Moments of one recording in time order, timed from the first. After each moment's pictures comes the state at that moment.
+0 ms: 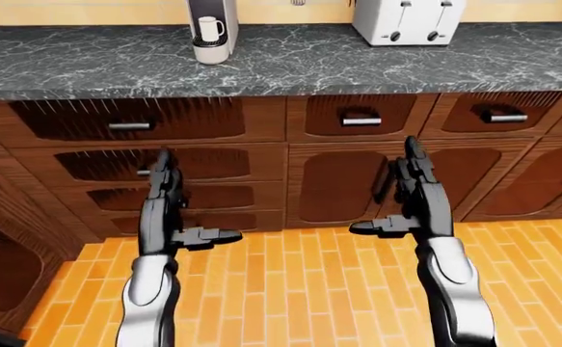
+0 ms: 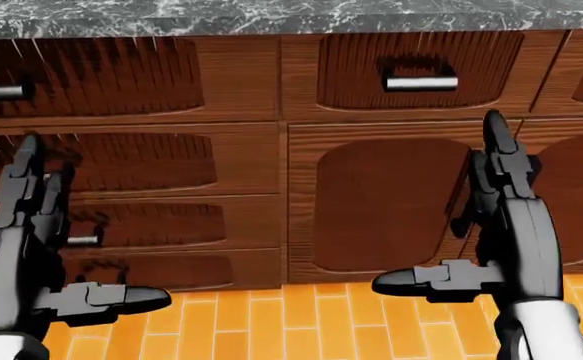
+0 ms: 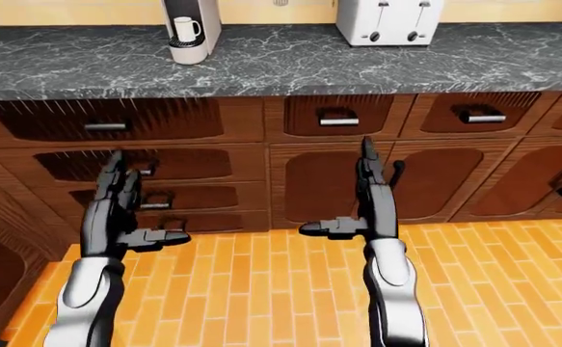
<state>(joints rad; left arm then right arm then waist) -0.08 0.08 0.16 -0.24 -0.06 0.17 -0.04 -0.13 -0.11 -0.15 -0.24 0.03 0.23 0.06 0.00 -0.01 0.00</state>
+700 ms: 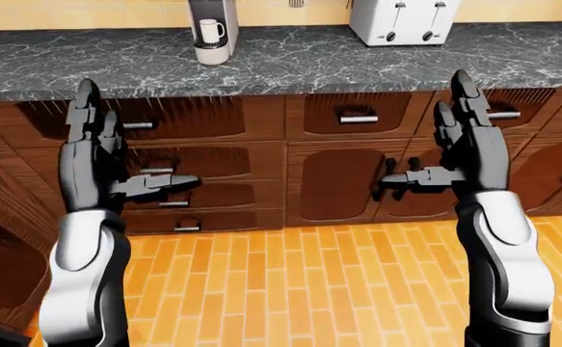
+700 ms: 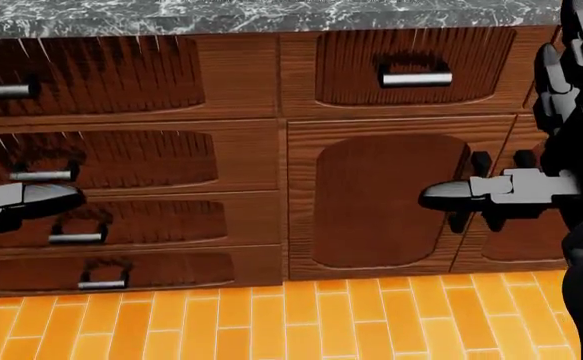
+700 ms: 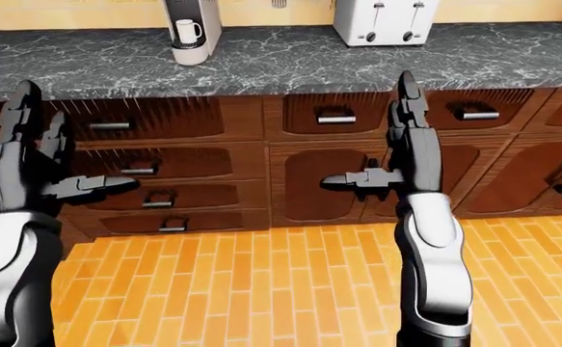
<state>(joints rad) -0.31 0.26 0.32 -0.46 -0.20 0.49 0.05 -0.35 -0.26 -0.26 -0.40 0.10 0.48 0.06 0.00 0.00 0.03</state>
